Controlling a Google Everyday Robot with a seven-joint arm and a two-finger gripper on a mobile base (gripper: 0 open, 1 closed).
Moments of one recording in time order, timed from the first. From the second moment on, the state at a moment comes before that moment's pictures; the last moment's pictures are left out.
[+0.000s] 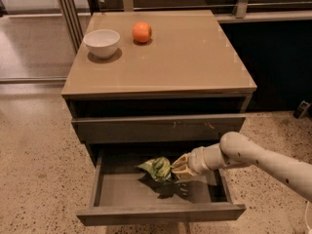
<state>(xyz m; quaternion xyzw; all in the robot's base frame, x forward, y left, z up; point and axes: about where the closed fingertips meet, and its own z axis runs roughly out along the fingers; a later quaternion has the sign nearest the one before) 0.539 -0.088 0.479 -0.62 0.67 0.24 0.33</state>
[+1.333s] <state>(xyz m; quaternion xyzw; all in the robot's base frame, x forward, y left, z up) 0.500 -0.062 0.558 -0.69 0.60 0.29 0.28</state>
